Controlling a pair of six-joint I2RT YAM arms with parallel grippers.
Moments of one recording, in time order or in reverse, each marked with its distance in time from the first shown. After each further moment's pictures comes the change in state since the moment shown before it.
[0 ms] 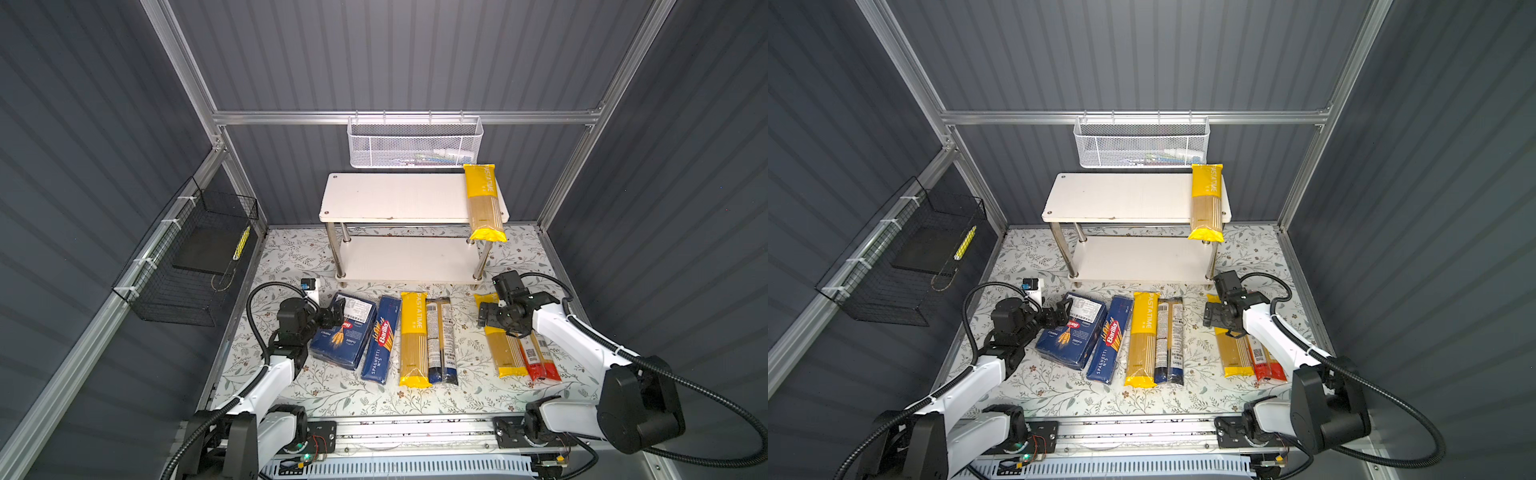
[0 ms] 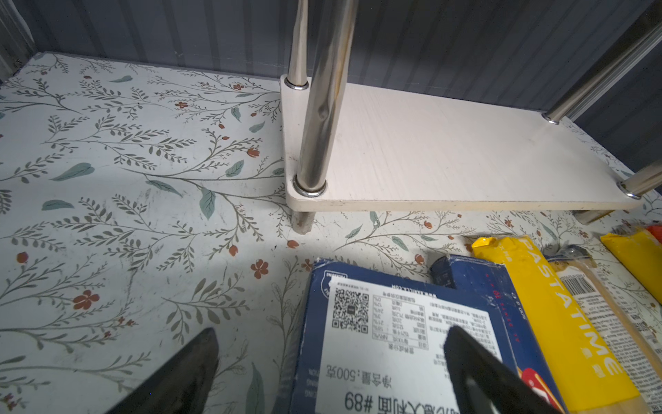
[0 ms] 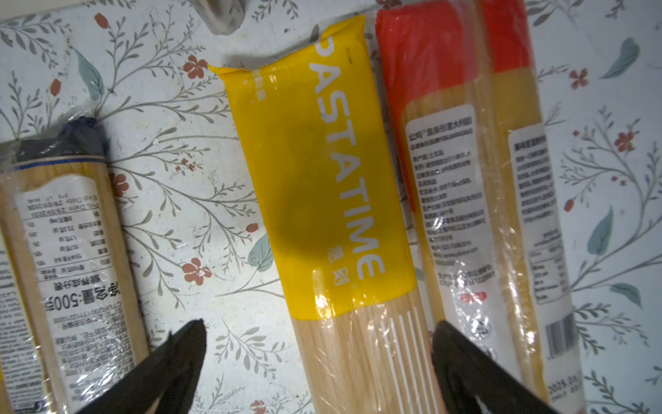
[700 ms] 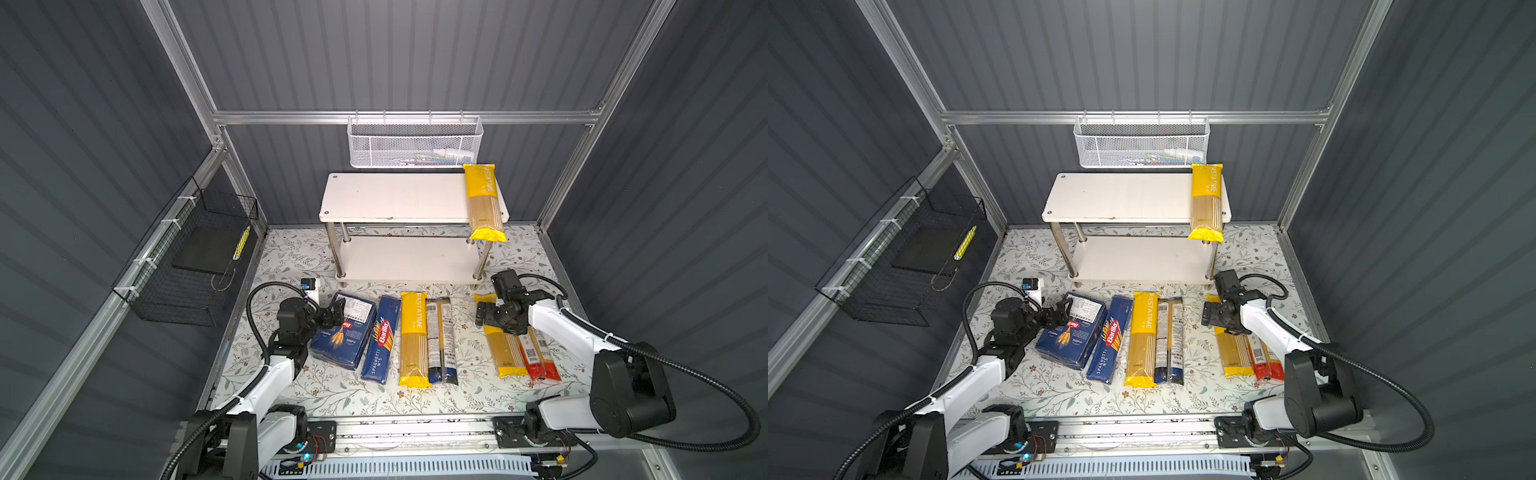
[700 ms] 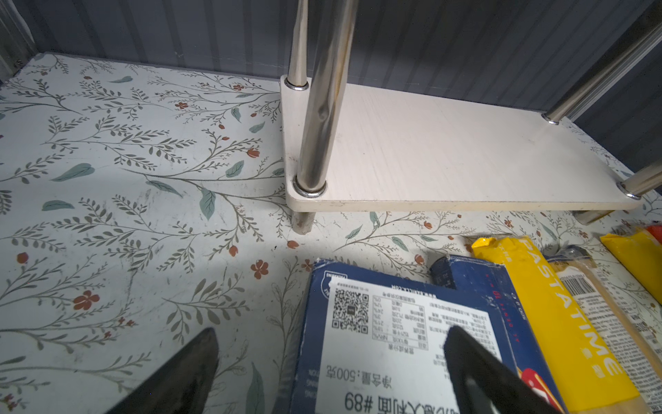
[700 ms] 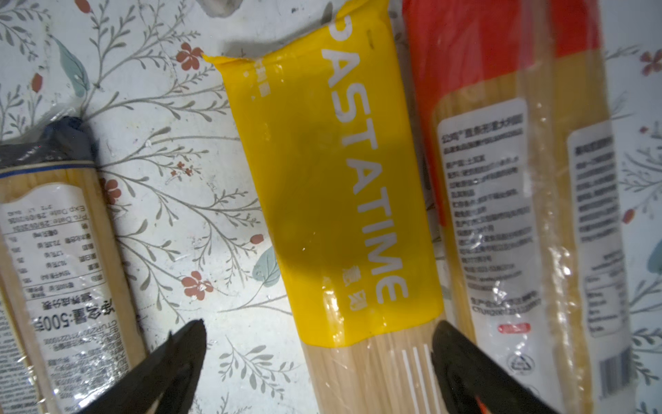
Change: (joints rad) left arm 0.000 0.000 0.000 0.000 0.000 0.000; right arm -0.027 0.082 0.000 0.052 -0.058 -0.003
